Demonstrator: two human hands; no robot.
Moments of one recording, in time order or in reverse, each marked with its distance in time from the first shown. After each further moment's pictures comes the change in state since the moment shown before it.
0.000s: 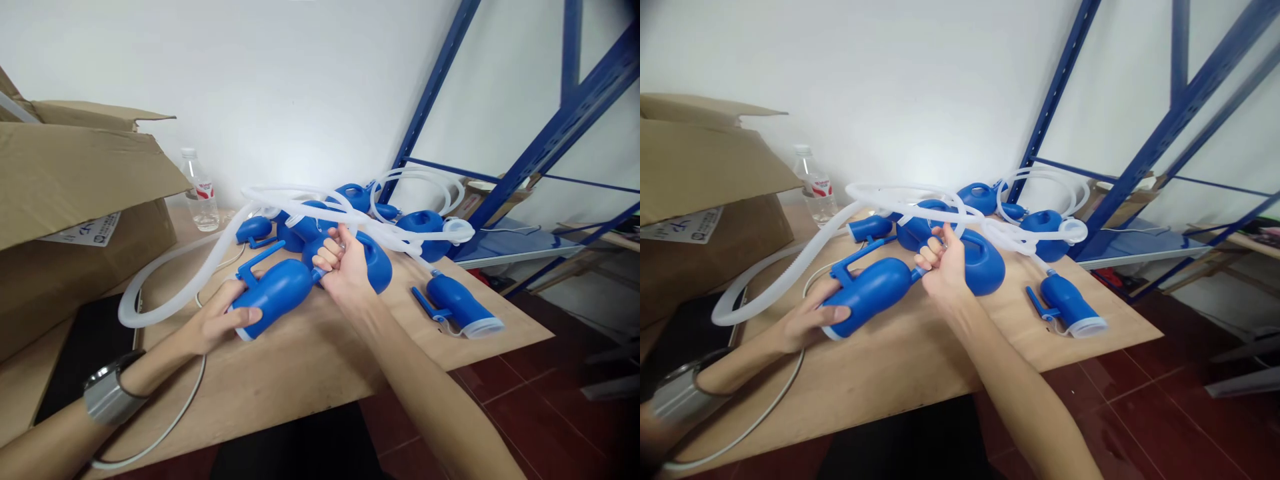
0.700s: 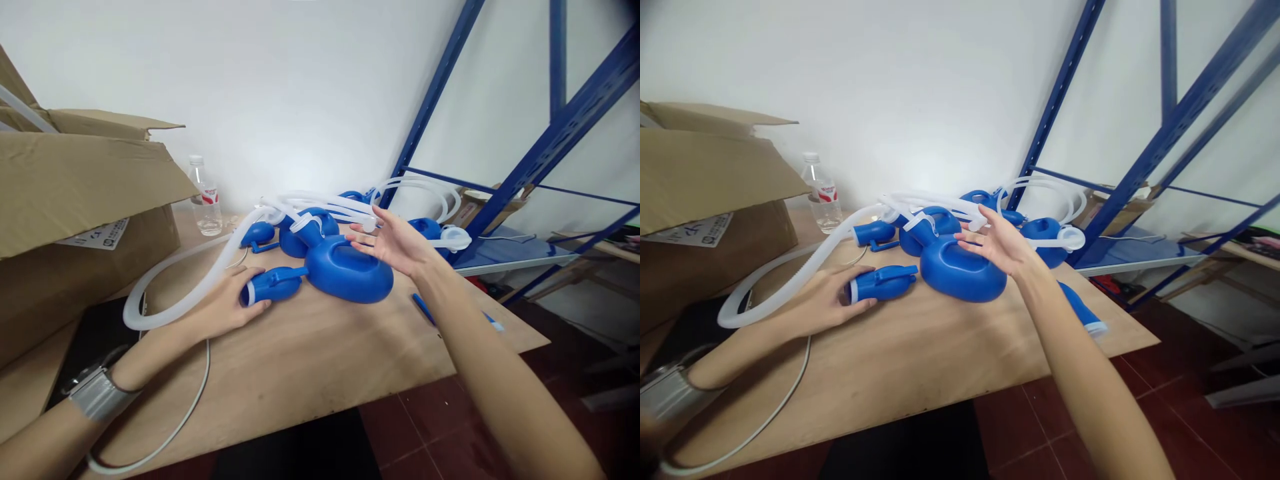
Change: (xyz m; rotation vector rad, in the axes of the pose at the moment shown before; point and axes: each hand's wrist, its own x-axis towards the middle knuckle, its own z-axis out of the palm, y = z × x) left_hand 0.025 0.019 -0.011 0.758 0.097 0.008; right_hand 0.025 -0.107 -0.028 -0.626 -0.083 -0.042
